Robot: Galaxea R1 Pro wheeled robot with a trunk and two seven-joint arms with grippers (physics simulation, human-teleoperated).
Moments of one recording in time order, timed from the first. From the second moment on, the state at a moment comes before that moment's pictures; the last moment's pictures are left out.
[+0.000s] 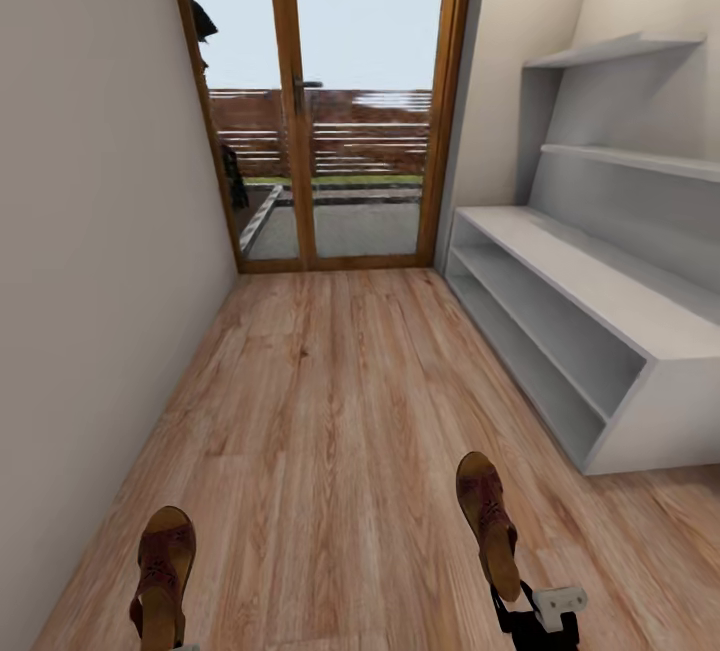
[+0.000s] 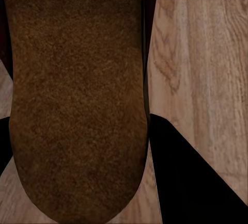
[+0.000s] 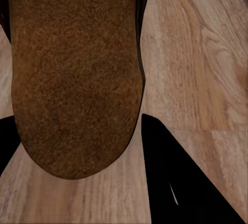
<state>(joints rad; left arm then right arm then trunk) -0.08 0.01 0.27 -0.53 -0.04 -0.52 -0.02 -0.23 -0.01 -0.50 -0.51 0.43 -0.53 0.25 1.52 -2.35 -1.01</state>
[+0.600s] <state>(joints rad) -0.08 0.01 0.27 -0.53 -0.04 -0.52 -0.02 -0.23 -0.01 -0.50 -0.51 0.43 -0.53 0.25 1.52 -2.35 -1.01</state>
